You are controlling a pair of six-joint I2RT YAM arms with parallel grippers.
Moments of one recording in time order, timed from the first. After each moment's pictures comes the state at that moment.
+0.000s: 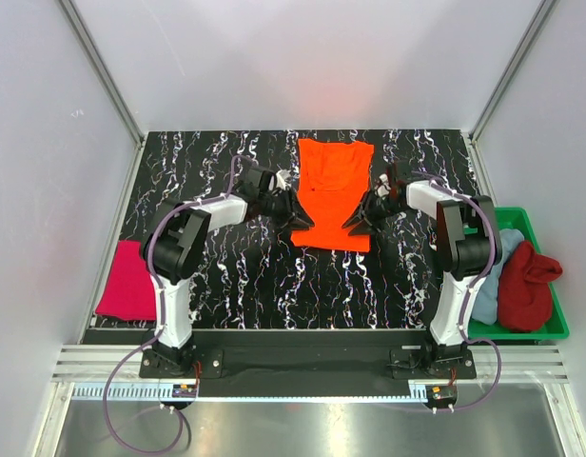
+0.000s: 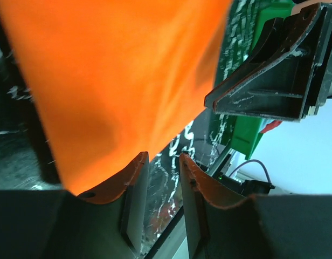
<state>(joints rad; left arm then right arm) -0.44 2.02 1.27 -0.05 0.71 -0.82 0.15 1.98 1.30 -0.54 -0.68 0.67</state>
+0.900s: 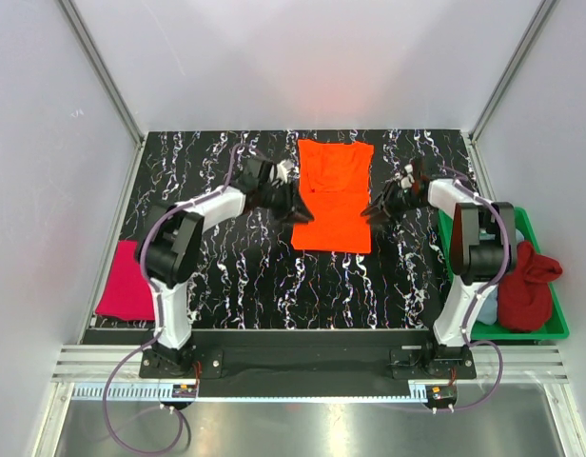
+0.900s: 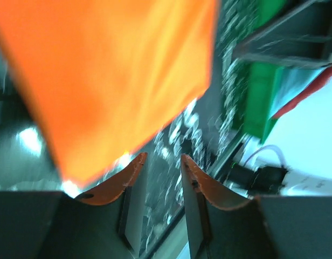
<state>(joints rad) -0.43 1.95 1.30 -0.21 0.71 -0.68 0.01 1.90 1.25 -0.52 -0.68 0.64</state>
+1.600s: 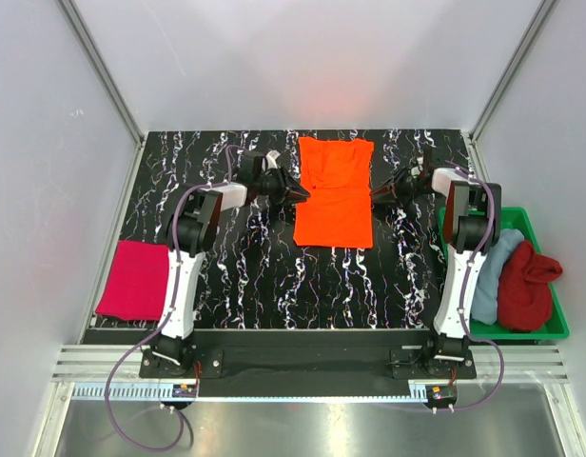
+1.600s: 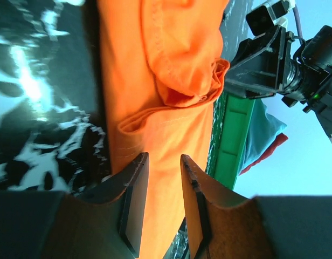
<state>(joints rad) -0.31 2.40 1.61 0.18 0.81 -0.96 -0.08 2.32 1.64 -0.42 -0.75 0.75</state>
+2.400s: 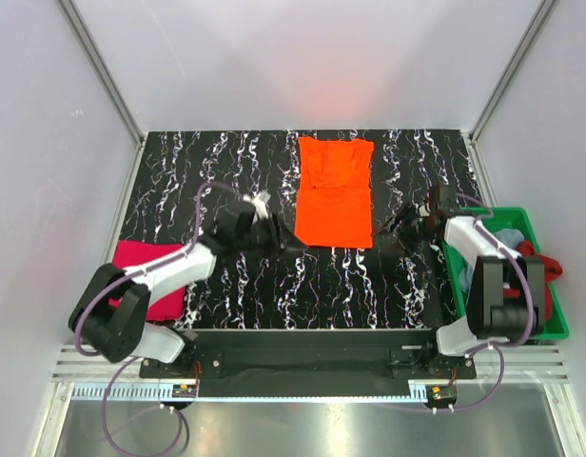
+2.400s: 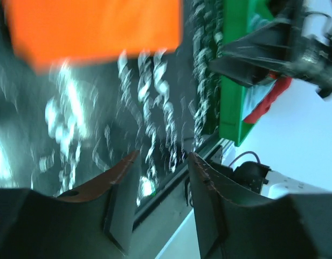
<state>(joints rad) -0.56 1.42 0.77 0.07 0.46 -0.97 -0.04 1.52 0.90 -0.48 -0.56 0.76</state>
